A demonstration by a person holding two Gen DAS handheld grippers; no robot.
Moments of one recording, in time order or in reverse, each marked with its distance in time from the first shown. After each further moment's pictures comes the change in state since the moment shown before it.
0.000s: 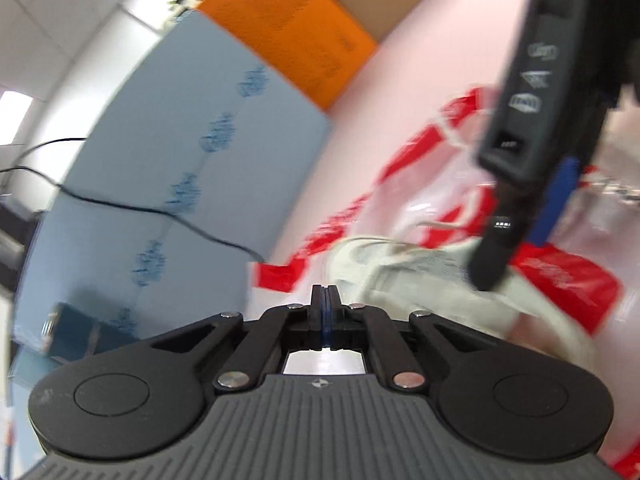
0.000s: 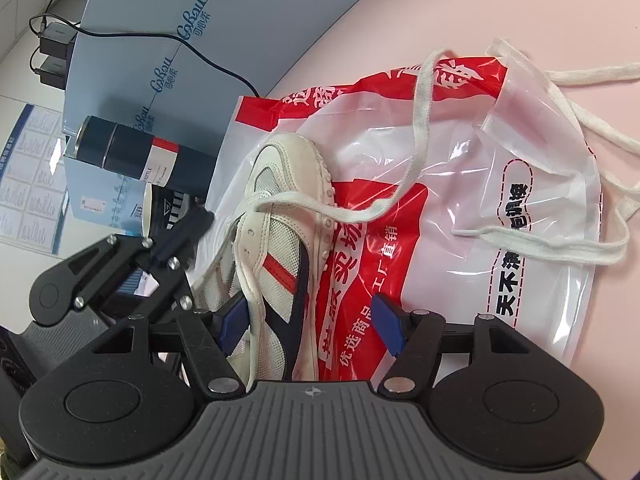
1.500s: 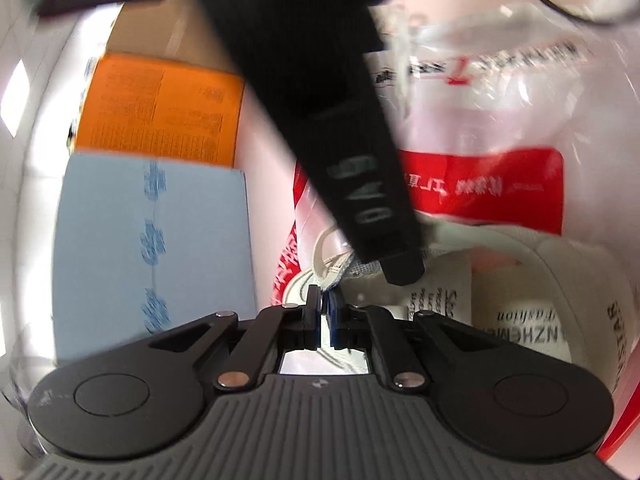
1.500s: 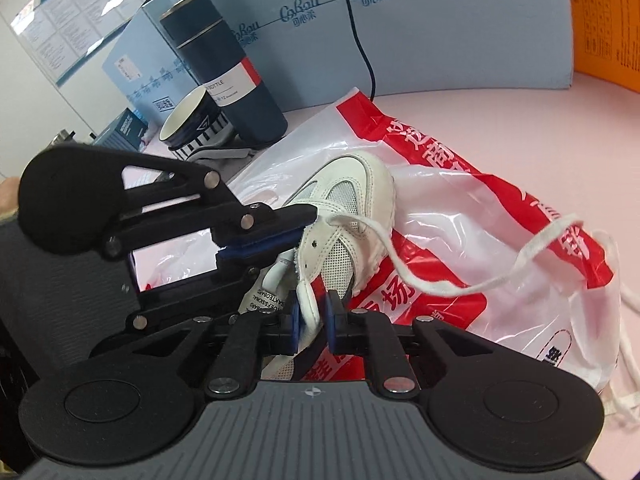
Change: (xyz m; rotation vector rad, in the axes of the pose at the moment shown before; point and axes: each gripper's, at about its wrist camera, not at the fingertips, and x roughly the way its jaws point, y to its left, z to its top) left arm -0.014 -0.045 -0.014 0.626 -0.071 -0.015; right arm 0.013 0.072 -0.007 -0.607 0.032 -0.128
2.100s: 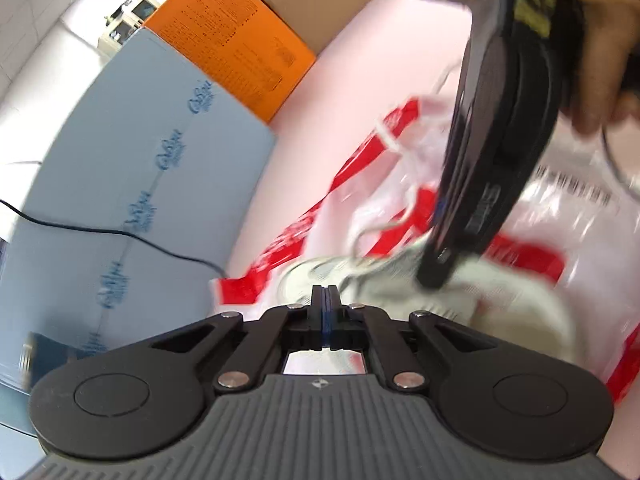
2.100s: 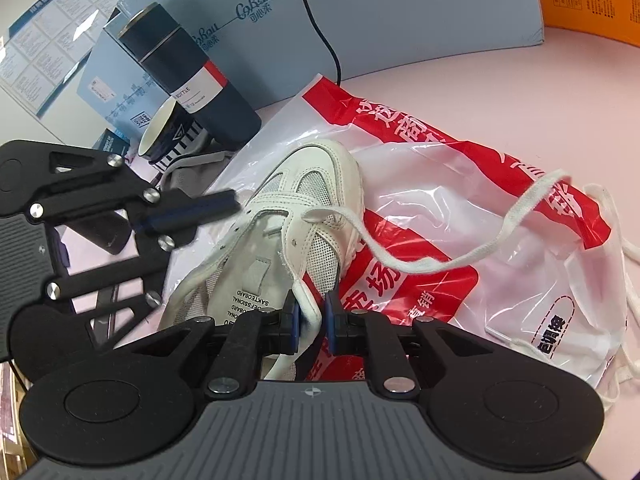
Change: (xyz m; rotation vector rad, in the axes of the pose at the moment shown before) left arm -0.024 0.054 -0.034 -0.518 0.018 -0.114; right arm 0.005 -0.017 -0.002 0.136 0.018 -0.001
